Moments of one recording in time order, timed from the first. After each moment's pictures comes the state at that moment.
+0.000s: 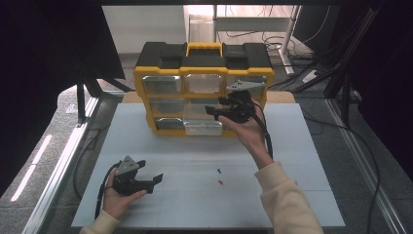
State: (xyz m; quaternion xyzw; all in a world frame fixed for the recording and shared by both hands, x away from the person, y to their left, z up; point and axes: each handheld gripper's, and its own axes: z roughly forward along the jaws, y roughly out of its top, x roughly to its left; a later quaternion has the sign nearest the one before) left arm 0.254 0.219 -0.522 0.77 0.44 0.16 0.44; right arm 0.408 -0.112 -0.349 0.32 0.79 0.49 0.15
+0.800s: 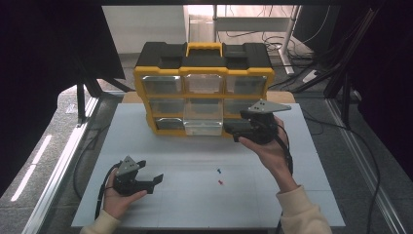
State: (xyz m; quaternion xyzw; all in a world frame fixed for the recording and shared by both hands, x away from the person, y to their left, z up) left arm 0.253 0.218 -0.522 0.77 0.44 0.16 0.44; right arm 0.354 -0.166 -0.360 0.31 0.79 0.48 0.19
